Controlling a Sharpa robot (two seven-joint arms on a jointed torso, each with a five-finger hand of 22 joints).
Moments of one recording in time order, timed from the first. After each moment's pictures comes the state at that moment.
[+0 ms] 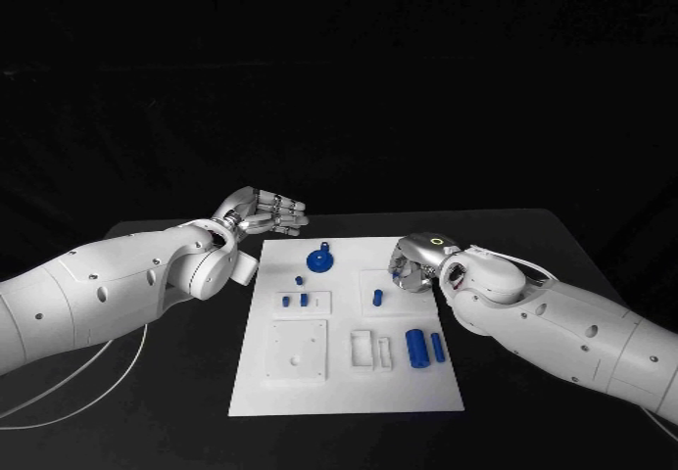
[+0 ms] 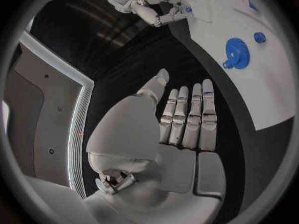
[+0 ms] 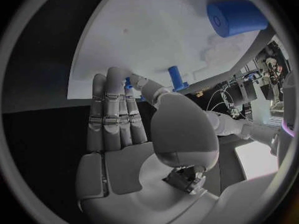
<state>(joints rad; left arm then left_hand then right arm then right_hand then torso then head) 1.34 -0.76 -0.11 1.25 -0.35 -0.29 0.28 1.39 -0.04 0.17 -0.12 0.10 1.02 0.12 0.07 0.06 1.08 0.12 0.06 0.06 1.07 0.15 0.06 0.06 0.11 1.07 0.13 0.07 0.13 1.08 -0.58 0.16 1.24 -1.83 -0.19 -0.16 1.28 -0.15 0.54 -0.22 0.20 1.19 0.10 0.07 0.07 1.28 0.05 0.07 0.06 1.47 -0.04 0.43 0.61 0.11 1.10 -0.06 0.60 0.87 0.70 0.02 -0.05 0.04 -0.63</state>
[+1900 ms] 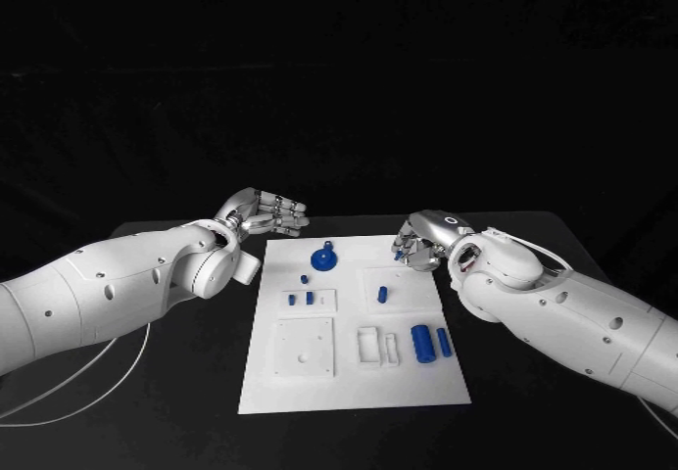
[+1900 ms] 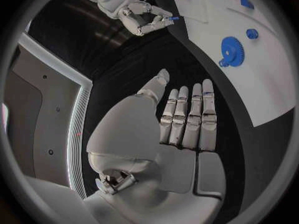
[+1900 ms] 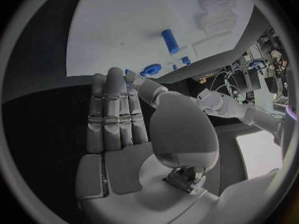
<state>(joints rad) 1.34 -0.75 -0.11 1.22 -0.35 -0.29 0.27 1.39 -0.03 0.17 -0.12 0.11 1.02 0.12 0.07 0.06 1.08 0.12 0.06 0.06 1.07 0.15 0.06 0.06 0.11 1.07 0.13 0.07 0.12 1.06 -0.60 0.28 1.30 -1.81 -0.22 -0.19 1.30 -0.11 0.63 -0.26 0.10 1.29 0.07 0.06 0.08 1.39 0.02 0.06 0.07 1.47 -0.06 0.48 0.66 0.09 1.20 -0.09 0.43 1.10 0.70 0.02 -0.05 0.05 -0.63</state>
